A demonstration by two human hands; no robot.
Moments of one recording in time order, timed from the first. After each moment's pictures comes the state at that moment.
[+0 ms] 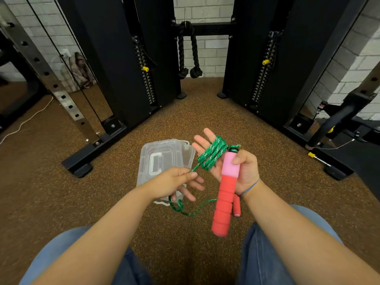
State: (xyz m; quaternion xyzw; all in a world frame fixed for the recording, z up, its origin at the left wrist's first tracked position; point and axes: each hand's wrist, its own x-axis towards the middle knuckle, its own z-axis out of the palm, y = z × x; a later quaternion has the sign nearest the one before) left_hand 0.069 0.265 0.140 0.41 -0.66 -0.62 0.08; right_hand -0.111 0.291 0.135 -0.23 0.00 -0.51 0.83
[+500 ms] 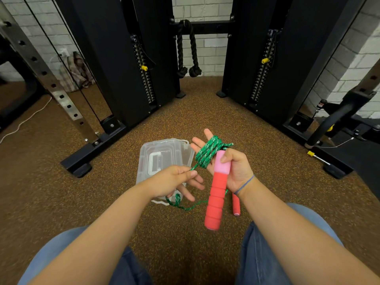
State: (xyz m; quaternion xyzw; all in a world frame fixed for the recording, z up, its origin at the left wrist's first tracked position) left_hand 0.067 0.267 0.150 0.42 -0.67 -0.61 0.06; right_hand -0.110 0.280 0.127 -0.21 0.14 -0.58 0.77
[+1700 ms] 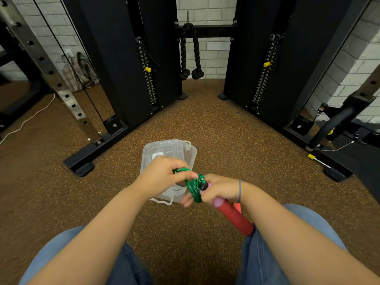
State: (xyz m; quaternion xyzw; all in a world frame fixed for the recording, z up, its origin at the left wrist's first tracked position) left_hand 0.093 0.269 0.163 0.40 -0.82 -0.36 0.19; right_hand -0.091 0.304 0.122 -0.59 0.37 -0.16 0.70
